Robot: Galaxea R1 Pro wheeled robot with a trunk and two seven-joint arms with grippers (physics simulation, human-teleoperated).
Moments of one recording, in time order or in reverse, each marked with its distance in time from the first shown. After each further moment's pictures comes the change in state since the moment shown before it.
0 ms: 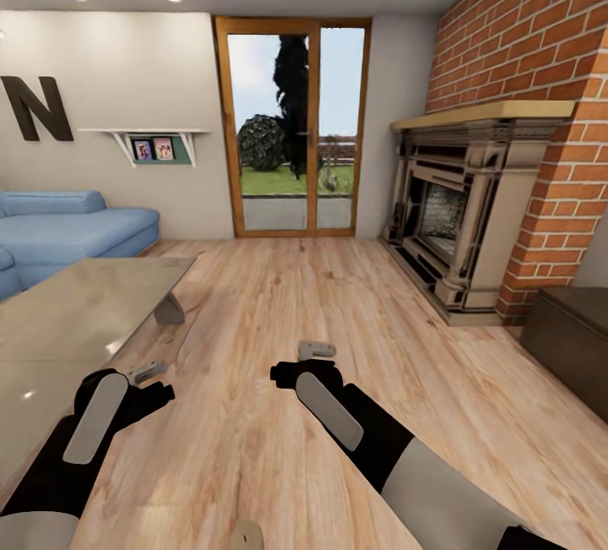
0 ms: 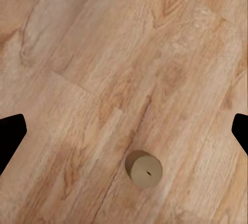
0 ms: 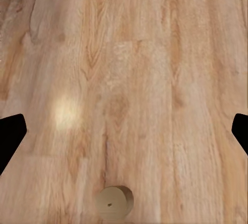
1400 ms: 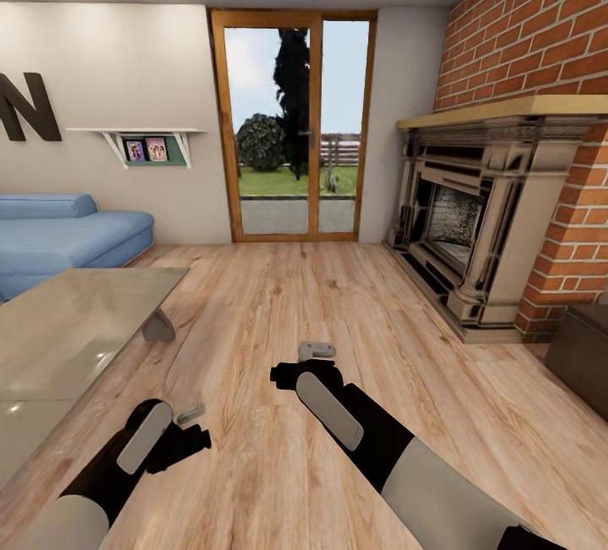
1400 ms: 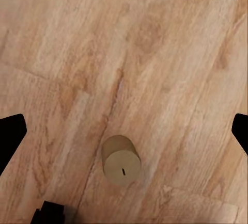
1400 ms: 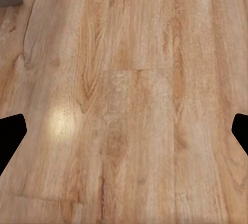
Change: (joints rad) left arm -0.060 -0.011 -0.262 0.438 0.025 -0.099 -0.220; right arm 0.000 0.000 -0.001 0.002 0.000 0.013 0.002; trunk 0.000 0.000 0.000
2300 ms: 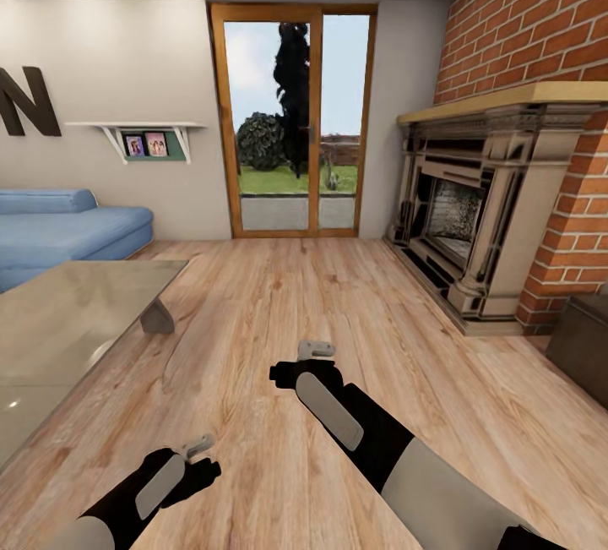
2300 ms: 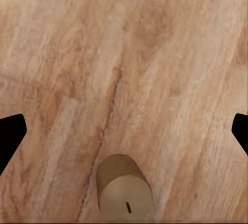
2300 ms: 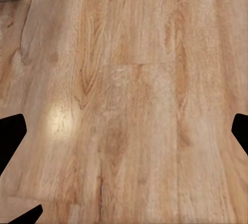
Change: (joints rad) left arm 0.000 -0.008 -0.285 0.321 0.004 -0.403 -0.298; right arm 0.000 0.000 0.002 -0.004 0.005 -0.010 0.009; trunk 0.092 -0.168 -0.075
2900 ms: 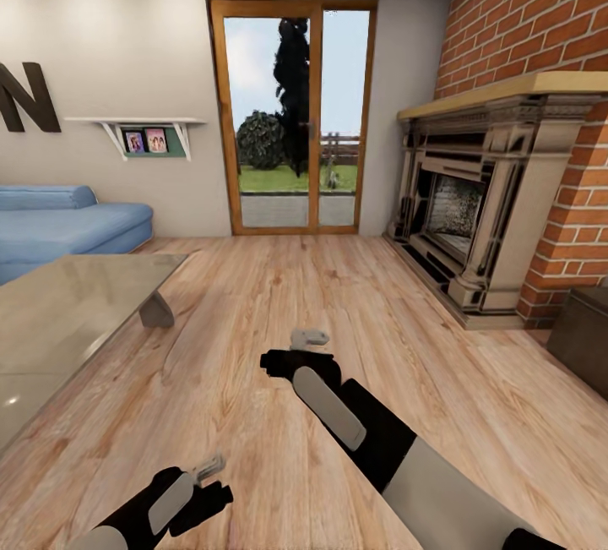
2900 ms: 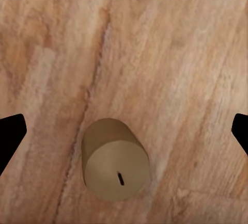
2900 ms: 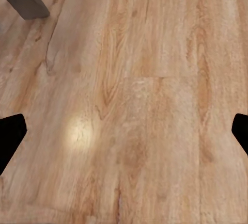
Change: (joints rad) left arm 0.000 -0.063 -0.005 0.139 -0.005 0.007 -0.089; right arm 0.000 0.001 0.001 -0.109 0.002 -0.002 0.005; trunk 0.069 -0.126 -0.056
